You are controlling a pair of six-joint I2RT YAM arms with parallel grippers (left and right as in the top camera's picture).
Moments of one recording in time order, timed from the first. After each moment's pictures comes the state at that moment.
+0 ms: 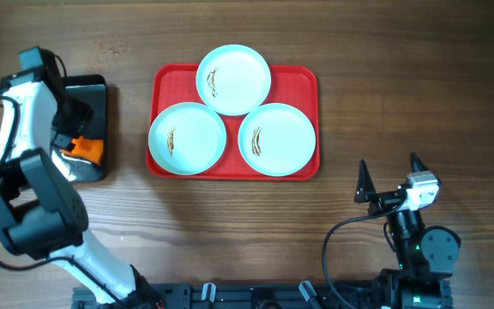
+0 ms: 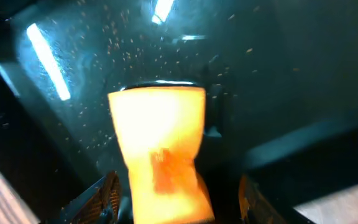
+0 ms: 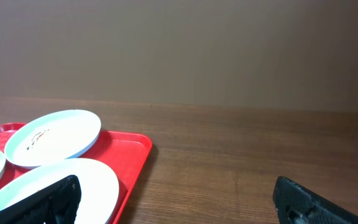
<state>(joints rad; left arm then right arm) 0.34 1.96 1.47 -0.98 -0.16 -0.81 -0.10 0.02 0.03 -0.03 -0.23 -0.01</state>
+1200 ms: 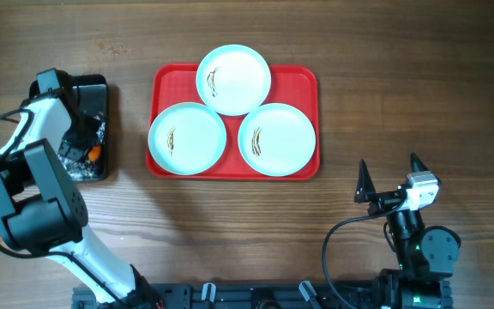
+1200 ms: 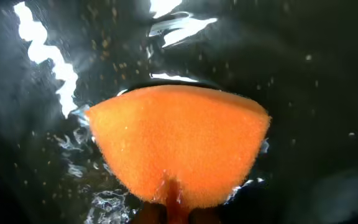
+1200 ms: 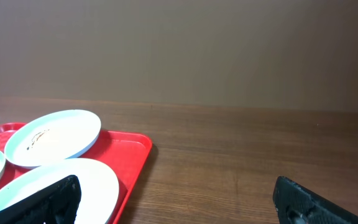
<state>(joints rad) 0.34 1.99 1.29 -0.74 -0.19 -0.81 -0.10 0.02 0.03 -0.03 -0.23 -0.01</state>
